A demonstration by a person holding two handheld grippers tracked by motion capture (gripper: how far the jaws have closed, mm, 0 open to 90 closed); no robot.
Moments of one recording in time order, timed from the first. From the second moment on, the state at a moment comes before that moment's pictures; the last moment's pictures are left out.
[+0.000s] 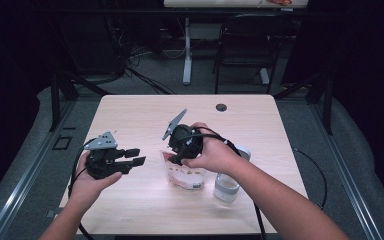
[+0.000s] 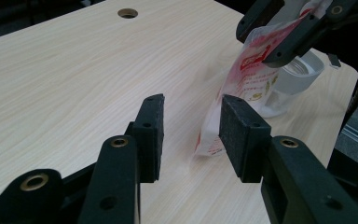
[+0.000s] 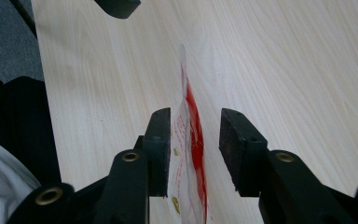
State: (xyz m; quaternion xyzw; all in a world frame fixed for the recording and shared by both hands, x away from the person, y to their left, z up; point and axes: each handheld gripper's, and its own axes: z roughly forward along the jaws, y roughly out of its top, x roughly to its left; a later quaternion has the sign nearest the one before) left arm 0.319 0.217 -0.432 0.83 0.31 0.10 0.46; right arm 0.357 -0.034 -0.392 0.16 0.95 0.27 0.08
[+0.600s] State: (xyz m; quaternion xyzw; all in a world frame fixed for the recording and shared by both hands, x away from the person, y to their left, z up) left arm 0.321 0.218 -0.435 0.82 0.31 0.09 0.46; right arm 0.361 -0.018 -0.399 0.14 0.96 0.22 0.08
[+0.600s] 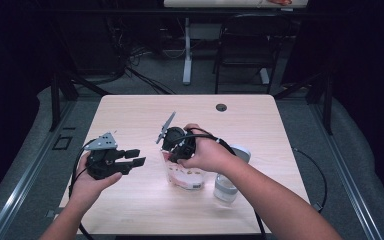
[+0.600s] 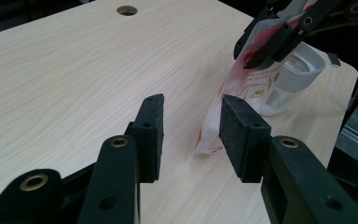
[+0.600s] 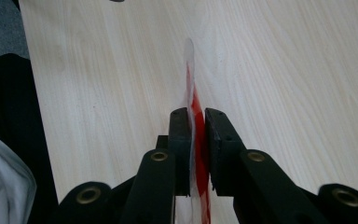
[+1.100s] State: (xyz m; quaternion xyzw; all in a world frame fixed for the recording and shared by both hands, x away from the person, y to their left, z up) left arm 0.323 0.211 -0.436 0.83 0.31 0.09 0.46; right arm 0.365 -0.016 -0.400 0.15 0.97 0.20 0.07
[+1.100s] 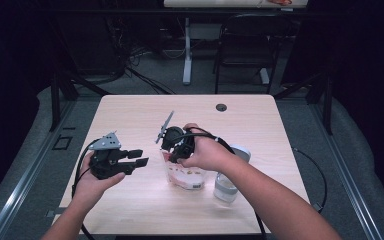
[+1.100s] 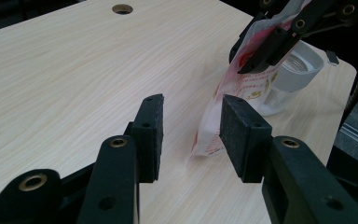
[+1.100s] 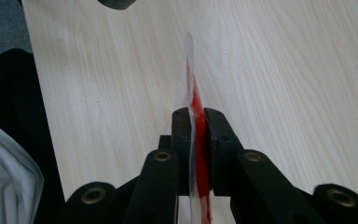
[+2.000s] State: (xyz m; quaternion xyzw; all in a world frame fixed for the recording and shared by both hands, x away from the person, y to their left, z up) left arm 0.318 0.203 -0.441 0.84 0.29 0.08 0.46; right arm 0.362 -0.043 -0.393 0.16 0.95 0.25 0.05
